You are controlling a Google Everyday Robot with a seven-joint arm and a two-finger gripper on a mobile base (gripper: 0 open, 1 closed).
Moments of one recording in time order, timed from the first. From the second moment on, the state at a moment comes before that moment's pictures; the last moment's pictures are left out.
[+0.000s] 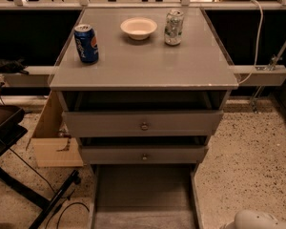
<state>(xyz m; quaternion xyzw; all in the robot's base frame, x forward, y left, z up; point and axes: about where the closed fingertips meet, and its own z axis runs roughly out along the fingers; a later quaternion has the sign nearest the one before) 0.292 -0.272 0.276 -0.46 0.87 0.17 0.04</state>
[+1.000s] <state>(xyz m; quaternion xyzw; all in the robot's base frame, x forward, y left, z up) 0.295 -0.273 0.174 -0.44 0.87 0.20 0.08</state>
